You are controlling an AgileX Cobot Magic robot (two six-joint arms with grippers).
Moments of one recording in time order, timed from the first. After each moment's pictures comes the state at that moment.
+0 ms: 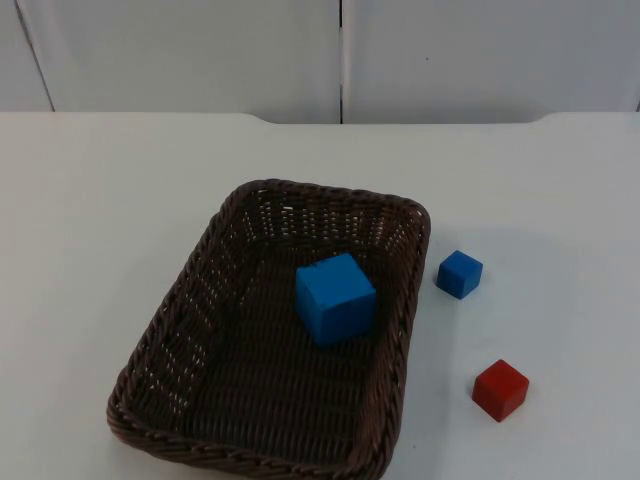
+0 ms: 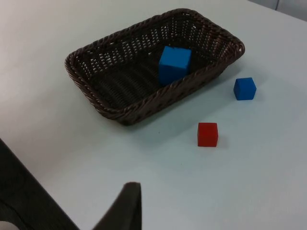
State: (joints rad) right arm 0.76 0.00 -0.52 -0.02 1.09 0.01; left arm -0.09 0.00 -0.50 -0.02 1.07 0.05
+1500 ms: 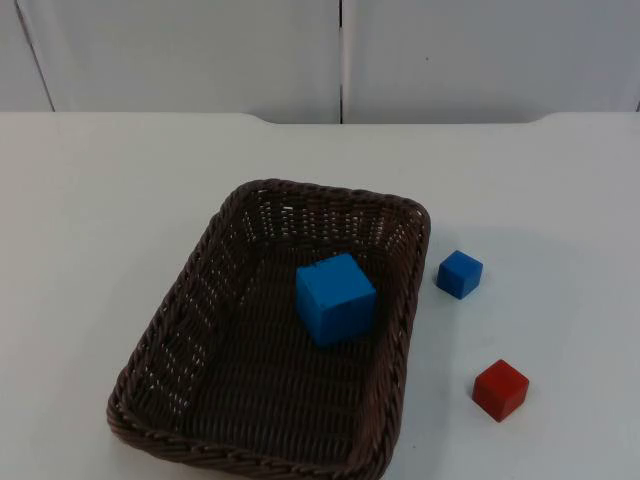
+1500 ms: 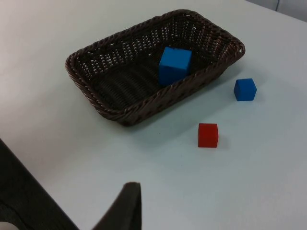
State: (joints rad) right arm 0.76 0.00 -0.52 -0.02 1.09 0.01; left arm -0.09 0.00 -0.50 -0.02 1.07 0.05
